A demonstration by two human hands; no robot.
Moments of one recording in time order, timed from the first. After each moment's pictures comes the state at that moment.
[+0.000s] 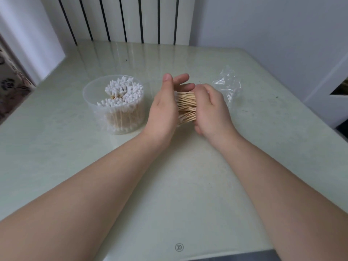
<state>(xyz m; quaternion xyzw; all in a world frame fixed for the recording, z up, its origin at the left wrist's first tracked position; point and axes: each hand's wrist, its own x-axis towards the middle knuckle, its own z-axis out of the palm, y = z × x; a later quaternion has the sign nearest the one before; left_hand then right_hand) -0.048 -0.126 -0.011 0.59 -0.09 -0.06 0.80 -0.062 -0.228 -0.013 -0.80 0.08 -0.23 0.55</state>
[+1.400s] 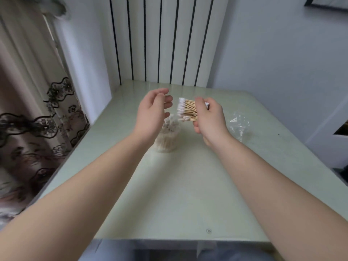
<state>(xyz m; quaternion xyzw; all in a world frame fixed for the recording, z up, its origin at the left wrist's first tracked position) -0.048 0.000 0.072 0.66 -0.08 0.08 0.74 -0.056 -0.148 0.064 -0.72 0.10 -0.21 0.66</state>
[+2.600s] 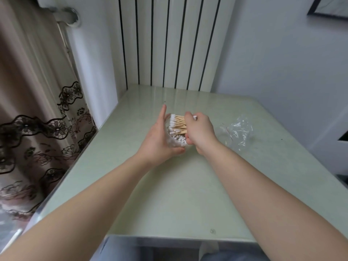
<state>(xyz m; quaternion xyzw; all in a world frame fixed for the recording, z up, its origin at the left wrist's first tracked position) -0.045 0.020 0.003 0.83 -0.23 0.05 0.51 -0.053 -0.117 0.053 -0.81 0.15 -0.16 0.55</state>
